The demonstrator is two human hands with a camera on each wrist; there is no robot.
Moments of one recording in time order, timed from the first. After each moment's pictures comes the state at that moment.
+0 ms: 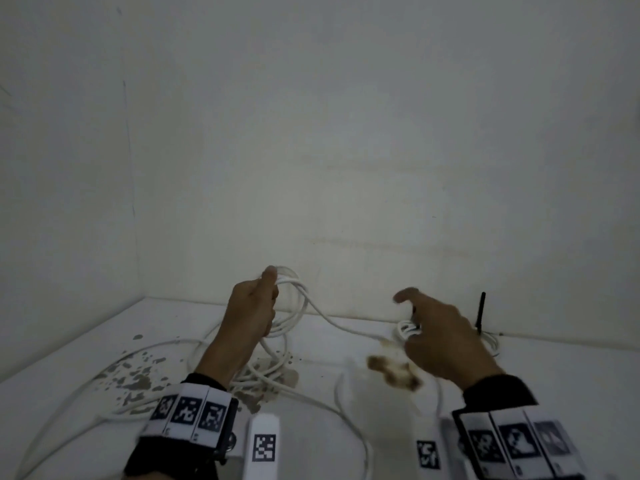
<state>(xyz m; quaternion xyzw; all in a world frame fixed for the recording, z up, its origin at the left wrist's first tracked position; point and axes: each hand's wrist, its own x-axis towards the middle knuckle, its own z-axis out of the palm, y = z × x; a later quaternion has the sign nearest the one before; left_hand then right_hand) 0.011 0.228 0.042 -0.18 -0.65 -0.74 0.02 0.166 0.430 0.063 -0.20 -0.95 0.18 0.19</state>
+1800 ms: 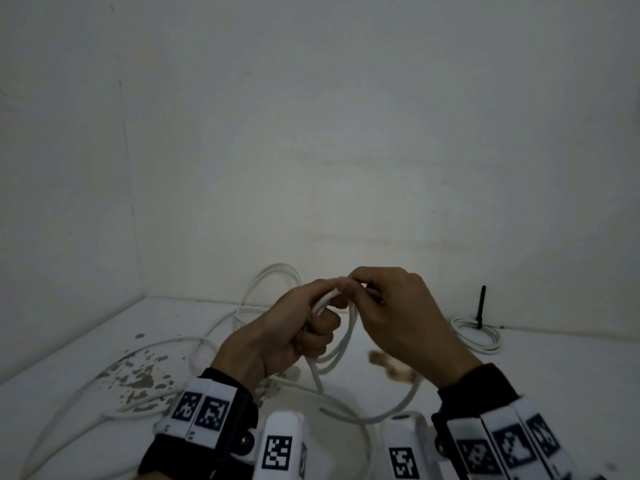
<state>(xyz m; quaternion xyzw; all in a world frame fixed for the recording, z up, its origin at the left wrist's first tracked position) 0.061 0.241 0.068 -0.29 -0.59 -0.68 -0.33 0.152 0.381 0.083 0.05 -0.90 0.21 0.38</state>
